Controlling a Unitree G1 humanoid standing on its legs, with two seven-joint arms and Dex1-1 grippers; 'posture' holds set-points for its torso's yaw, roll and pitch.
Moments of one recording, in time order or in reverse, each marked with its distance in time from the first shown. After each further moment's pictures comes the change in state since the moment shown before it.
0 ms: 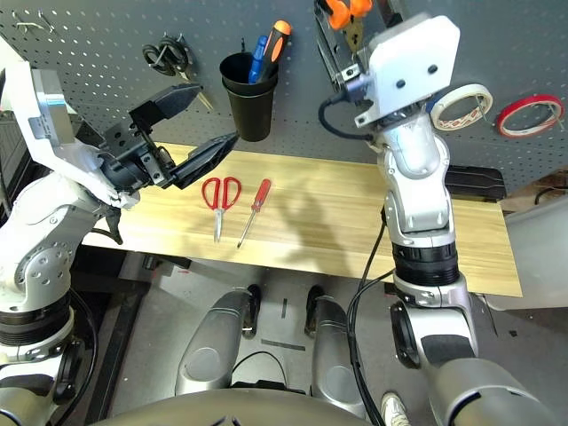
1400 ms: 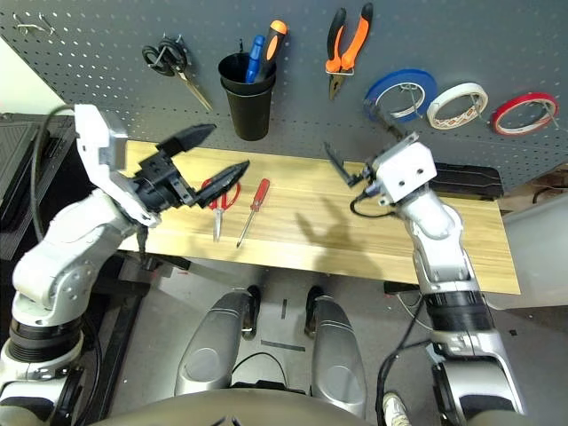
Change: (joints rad) left arm 0.167 -0.071 -0.225 0.052 0.210 -0.005 0.124; right arm 0.532 -0.269 0.053 0.169 0.075 -0.213 0.386
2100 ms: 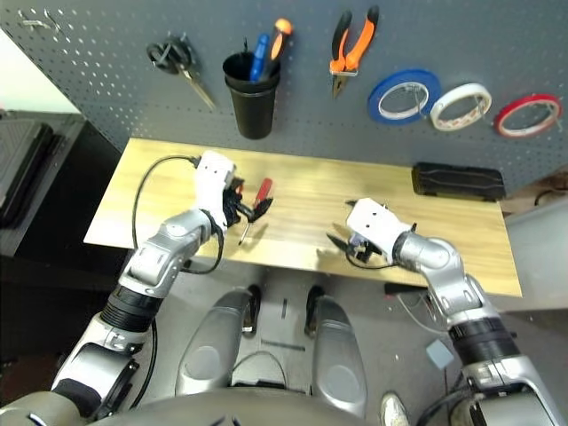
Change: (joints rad) left arm -0.279 -0.264 -0.165 0.799 0.341 0.006 0.139; right arm 0.017 -0.077 0.151 0.098 -0.132 0.265 0.167
